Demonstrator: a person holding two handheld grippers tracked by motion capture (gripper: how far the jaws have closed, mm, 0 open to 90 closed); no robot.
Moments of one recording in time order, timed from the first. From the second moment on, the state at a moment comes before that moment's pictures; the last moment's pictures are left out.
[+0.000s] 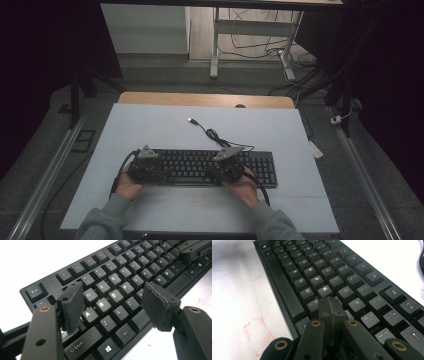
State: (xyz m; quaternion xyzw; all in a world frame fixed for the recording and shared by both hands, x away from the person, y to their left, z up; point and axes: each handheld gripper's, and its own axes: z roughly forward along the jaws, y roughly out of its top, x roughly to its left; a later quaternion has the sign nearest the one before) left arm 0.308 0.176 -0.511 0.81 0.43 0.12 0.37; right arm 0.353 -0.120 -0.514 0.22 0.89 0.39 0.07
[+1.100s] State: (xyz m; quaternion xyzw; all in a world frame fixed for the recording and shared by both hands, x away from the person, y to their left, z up) left arm 0.307 0.176 -0.511 0.81 0.43 0.13 0.37; right arm 0.345 -0.182 -0.494 0.26 0.85 0.43 0.16
